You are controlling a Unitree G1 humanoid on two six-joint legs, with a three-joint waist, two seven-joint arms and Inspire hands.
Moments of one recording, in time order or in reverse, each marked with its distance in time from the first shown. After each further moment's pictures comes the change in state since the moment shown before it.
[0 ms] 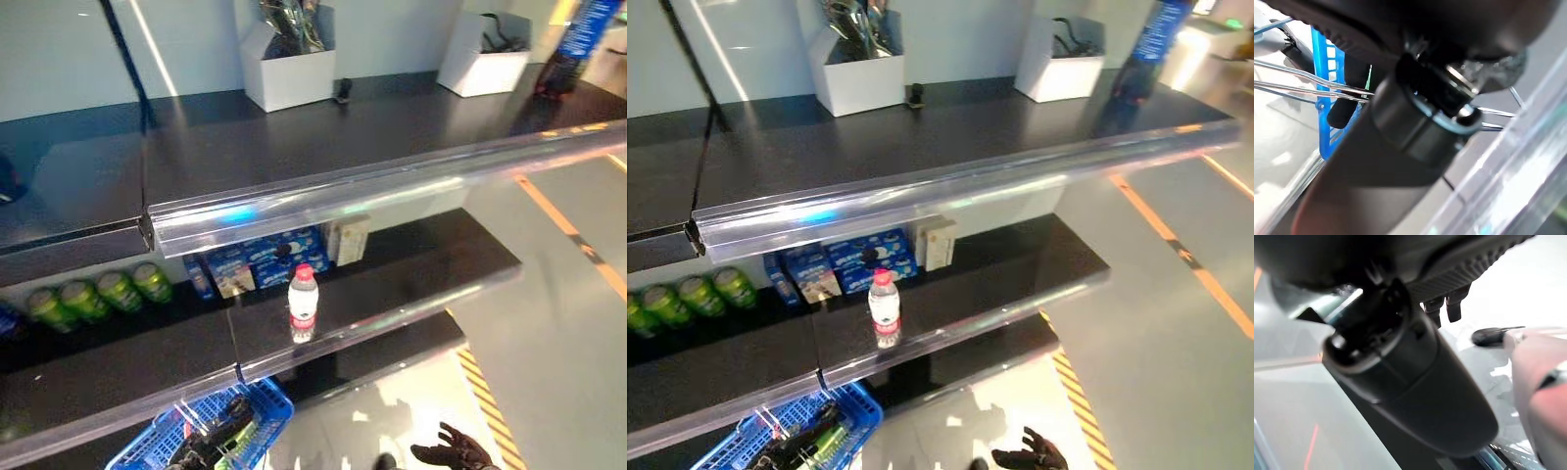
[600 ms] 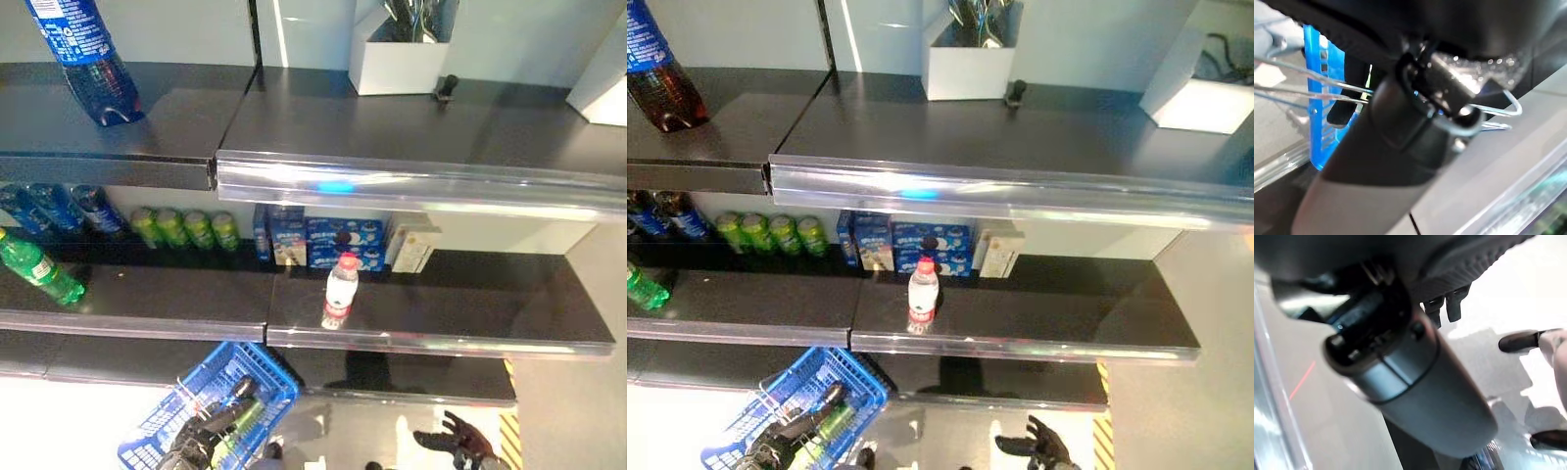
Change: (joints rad) left arm -0.036 -0.013 -0.022 -0.021 -0.050 -0.037 -0.010; right arm -0.070 -0.004 -0.001 -0.002 0.027 -0.004 -0.036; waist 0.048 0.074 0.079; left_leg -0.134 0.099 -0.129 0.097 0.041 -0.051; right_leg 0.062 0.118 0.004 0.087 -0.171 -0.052
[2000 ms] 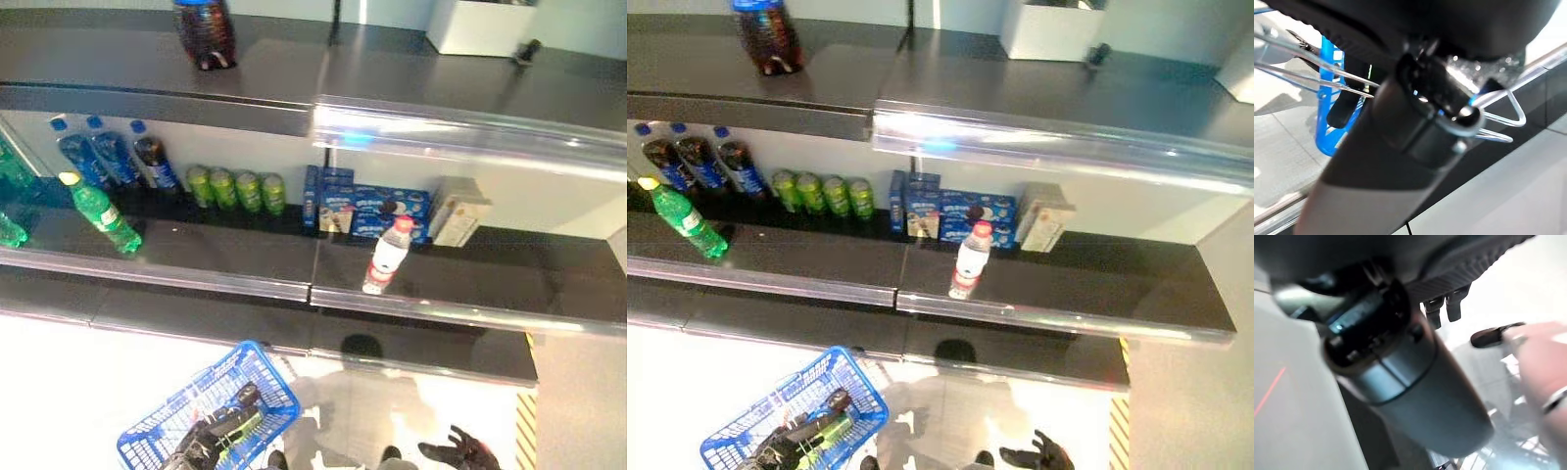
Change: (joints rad) left arm 0.003 0.023 -0.035 -0.004 0.014 0.055 -0.019; right arm 0.047 0.007 -0.039 -0.007 -0.003 -0.010 0.007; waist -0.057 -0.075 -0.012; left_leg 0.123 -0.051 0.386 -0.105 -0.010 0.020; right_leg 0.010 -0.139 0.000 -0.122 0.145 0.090
